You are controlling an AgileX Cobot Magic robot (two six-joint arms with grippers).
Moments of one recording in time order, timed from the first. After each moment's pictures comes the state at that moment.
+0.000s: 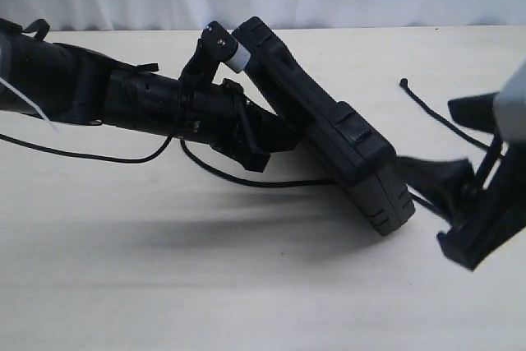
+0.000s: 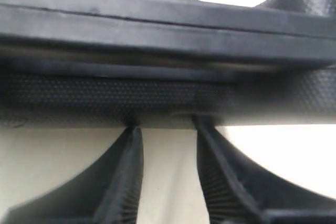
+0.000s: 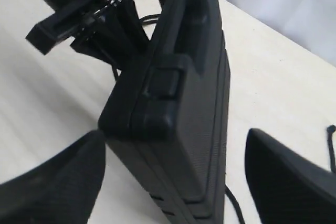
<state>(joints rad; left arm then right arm) -0.35 1.87 -0.98 -1.73 0.70 1.94 0.58 0.77 -0.53 -0.13 0.39 -0.09</state>
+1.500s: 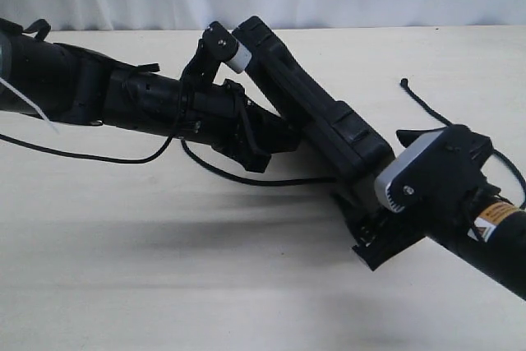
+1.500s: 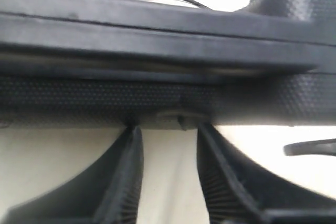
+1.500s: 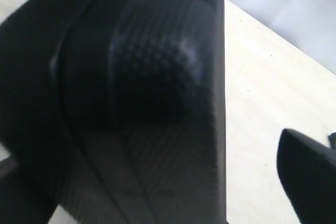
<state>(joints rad) -0.35 1.87 -0.98 -1.73 0.71 1.94 0.58 1.33 -0.25 0.27 -0.55 -0.54</state>
